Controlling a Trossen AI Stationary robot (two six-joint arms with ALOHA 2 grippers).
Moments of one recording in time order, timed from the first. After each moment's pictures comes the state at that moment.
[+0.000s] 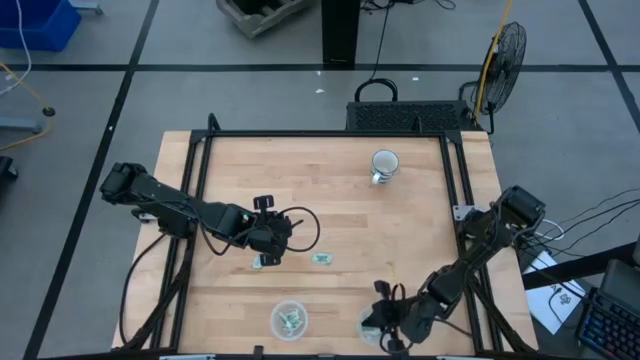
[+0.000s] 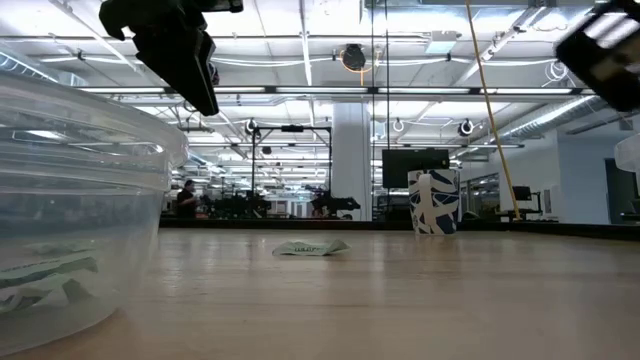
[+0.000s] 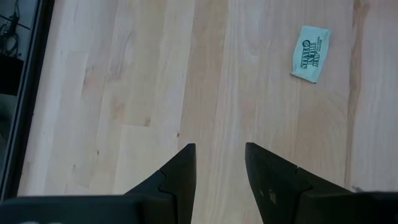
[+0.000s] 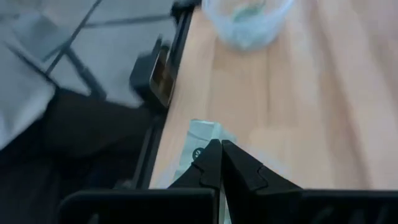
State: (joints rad) left arm -0.31 1.50 1.16 -0.86 -0.44 -0.29; right arm 0.83 1.73 0.91 0.12 0.38 0.64
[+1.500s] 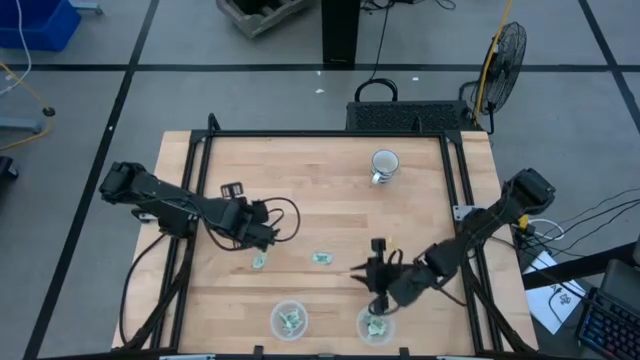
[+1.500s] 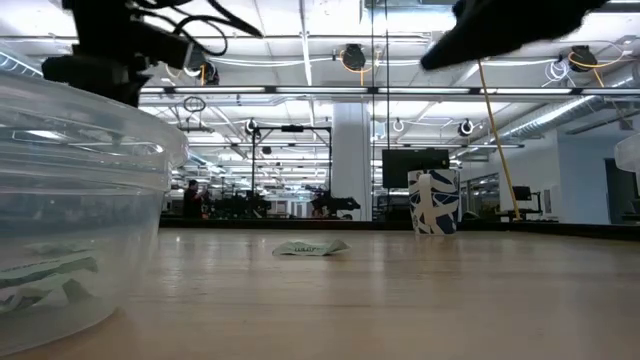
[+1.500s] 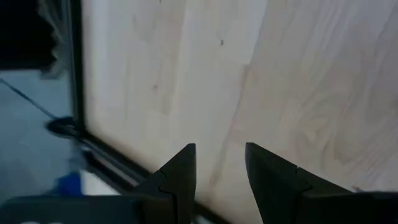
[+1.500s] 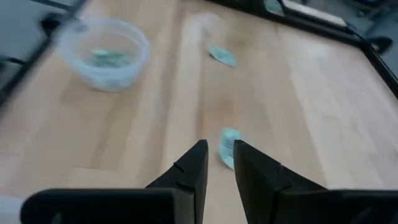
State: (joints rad) left arm -0.27 1.49 1.12 -1.42 -0.45 -0.55; right arm 0.63 1.54 0.88 -0.05 0.63 0.18
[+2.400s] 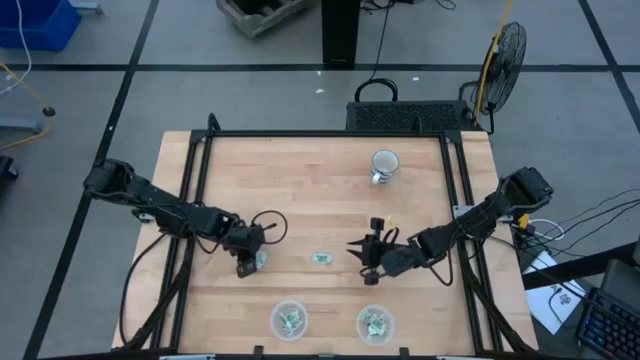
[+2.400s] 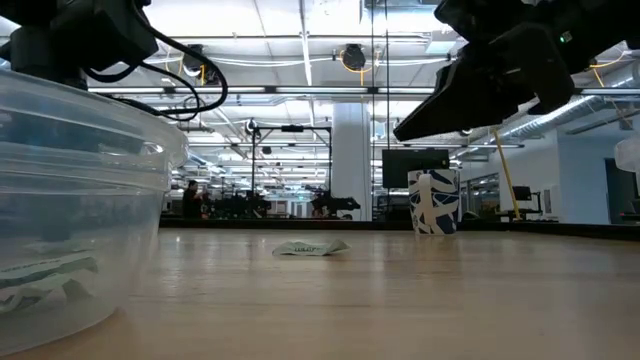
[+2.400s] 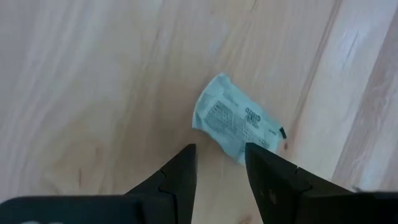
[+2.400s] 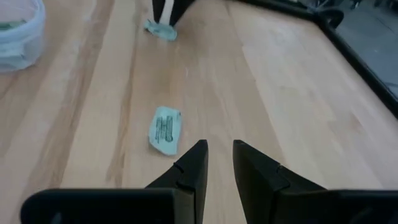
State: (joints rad) left arm -0.28 1.32 0.53 -0.41 0.11 -0.68; right arm 0.46 1.54 0.67 0.25 0.62 0.11
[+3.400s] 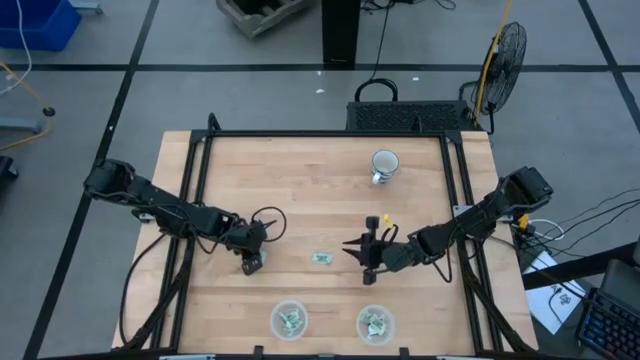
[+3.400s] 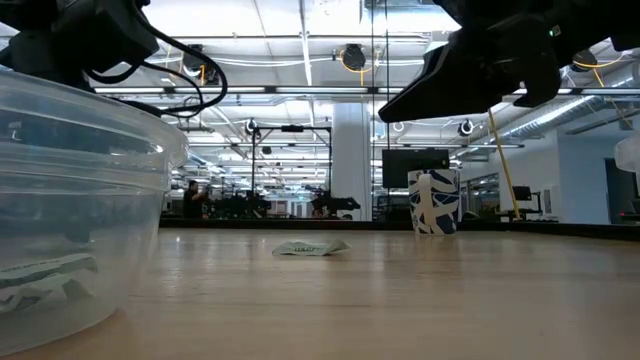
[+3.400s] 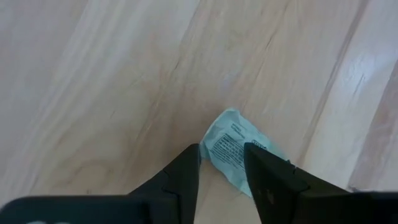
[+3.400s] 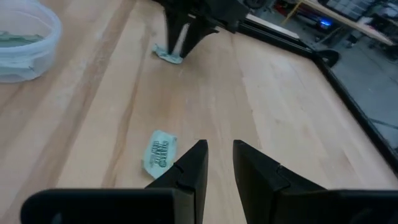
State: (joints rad) left arm -0.27 1.33 0.51 -0.34 0.04 -0.75; right arm 0.44 1.54 0.67 0.36 0.57 -0.07
